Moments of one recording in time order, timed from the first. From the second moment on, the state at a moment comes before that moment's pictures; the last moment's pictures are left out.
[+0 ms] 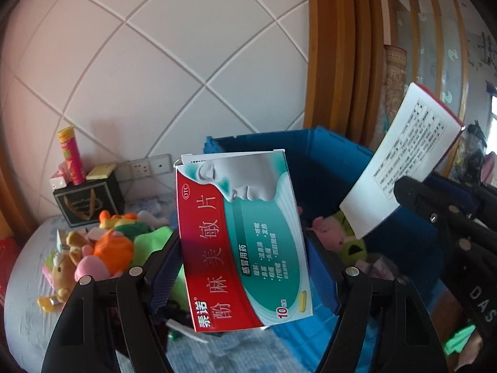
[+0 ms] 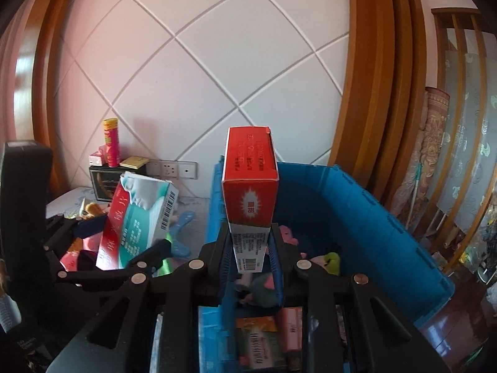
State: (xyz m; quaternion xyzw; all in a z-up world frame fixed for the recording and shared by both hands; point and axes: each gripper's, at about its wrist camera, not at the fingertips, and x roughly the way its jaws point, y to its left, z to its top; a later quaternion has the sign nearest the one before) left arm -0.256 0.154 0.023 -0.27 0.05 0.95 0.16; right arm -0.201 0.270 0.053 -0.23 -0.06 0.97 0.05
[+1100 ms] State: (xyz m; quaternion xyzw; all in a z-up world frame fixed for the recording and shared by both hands) left arm -0.287 0.293 0.001 -0.37 0.11 0.91 0.14; right arm -0.261 0.425 -0.014 -0.33 0.01 0.94 0.06
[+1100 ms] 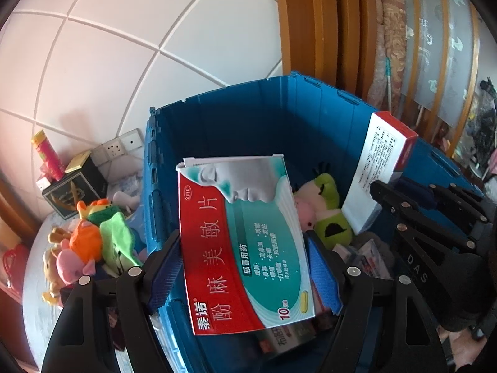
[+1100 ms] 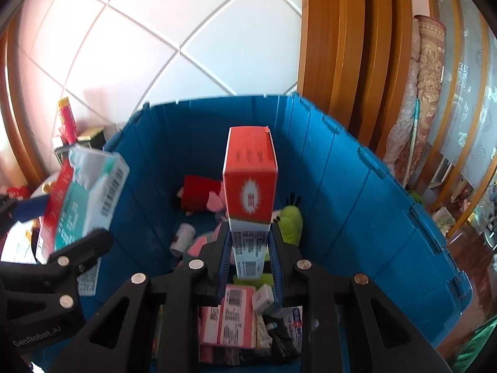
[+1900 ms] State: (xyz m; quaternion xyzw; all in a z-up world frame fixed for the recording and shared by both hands) left arm -0.286 0.285 0.003 -0.37 0.08 0.92 0.13; right arm -0.266 0.437 -0.012 -0.33 0.05 0.94 0.08
